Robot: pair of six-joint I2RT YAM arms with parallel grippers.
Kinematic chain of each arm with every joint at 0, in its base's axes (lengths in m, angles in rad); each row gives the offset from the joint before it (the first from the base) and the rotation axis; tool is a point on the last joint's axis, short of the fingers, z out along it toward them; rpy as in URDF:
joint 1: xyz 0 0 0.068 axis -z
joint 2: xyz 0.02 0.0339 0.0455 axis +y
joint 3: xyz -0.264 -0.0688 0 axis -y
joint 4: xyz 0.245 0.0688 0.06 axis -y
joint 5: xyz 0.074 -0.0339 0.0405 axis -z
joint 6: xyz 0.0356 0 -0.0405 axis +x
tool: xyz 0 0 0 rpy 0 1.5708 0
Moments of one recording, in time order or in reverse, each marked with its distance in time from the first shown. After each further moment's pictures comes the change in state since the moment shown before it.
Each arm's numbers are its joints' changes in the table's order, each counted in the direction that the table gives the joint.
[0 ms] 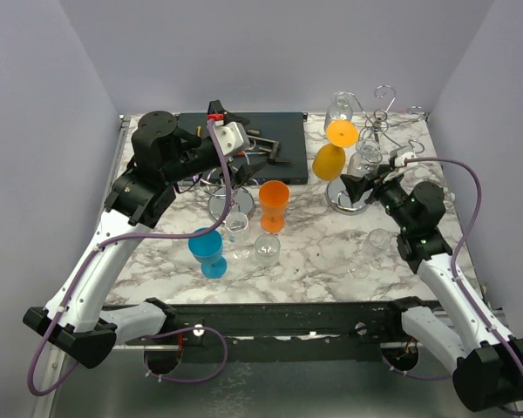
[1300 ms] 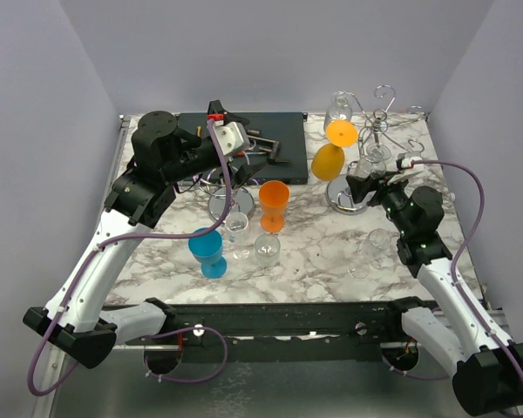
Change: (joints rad) left arm 0.000 0.000 0.000 0.000 0.000 0.000; right arm 0.003 -0.034 -0.051 -0.023 0.122 0.098
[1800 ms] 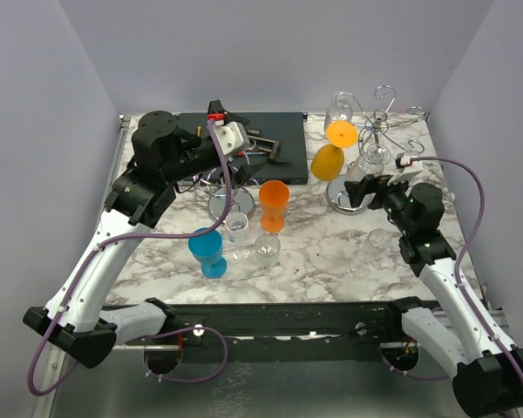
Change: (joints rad) left arm 0.000 0.001 0.000 0.000 0.000 0.000; right arm 0.000 -0.009 0.050 -0.161 0.000 0.016
